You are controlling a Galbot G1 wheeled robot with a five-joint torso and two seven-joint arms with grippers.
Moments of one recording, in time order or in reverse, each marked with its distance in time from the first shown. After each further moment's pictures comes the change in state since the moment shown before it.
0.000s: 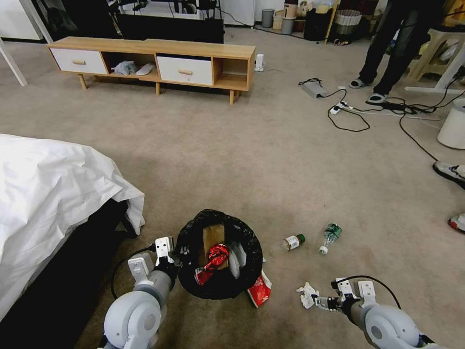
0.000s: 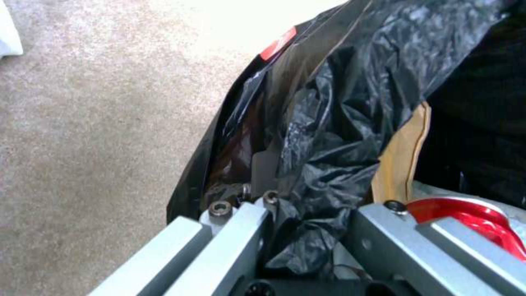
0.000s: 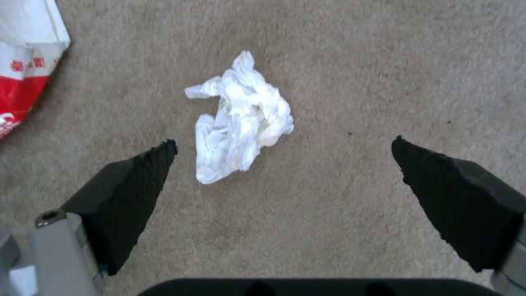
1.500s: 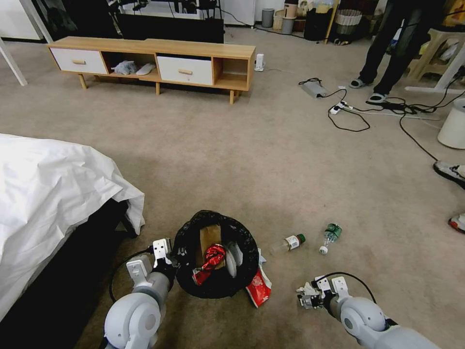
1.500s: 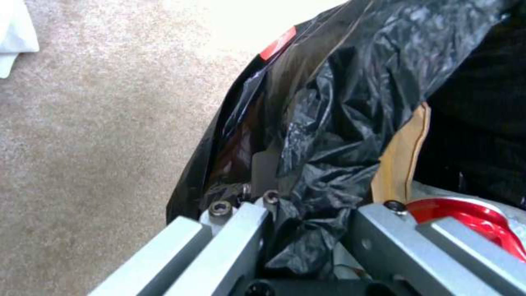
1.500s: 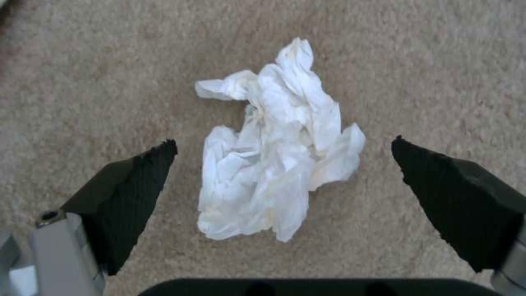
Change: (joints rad) left arm 0.008 -0.019 -0.026 0.031 0.026 -0.023 0.030; right arm 0.233 0.069 -0.240 -0.223 -0.145 0.019 -0.080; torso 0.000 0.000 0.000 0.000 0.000
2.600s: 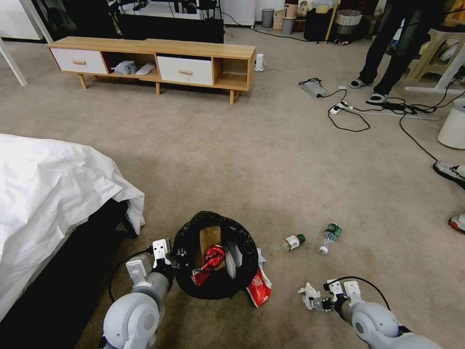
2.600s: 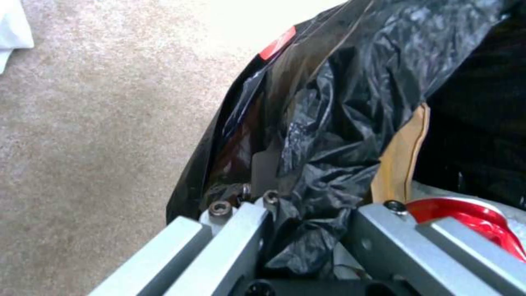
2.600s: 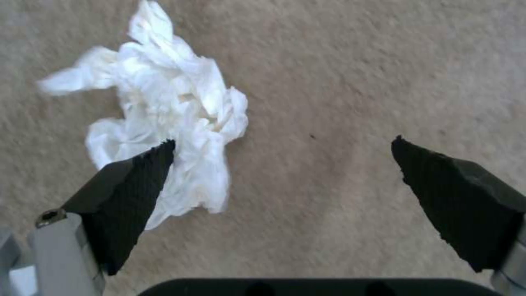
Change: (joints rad) left arm -0.001 0.011 0.009 0.005 -0.006 0.000 -0.001; right arm -0.101 -0.028 0.126 0.005 -0.020 0.016 -0.004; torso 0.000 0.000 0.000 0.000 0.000
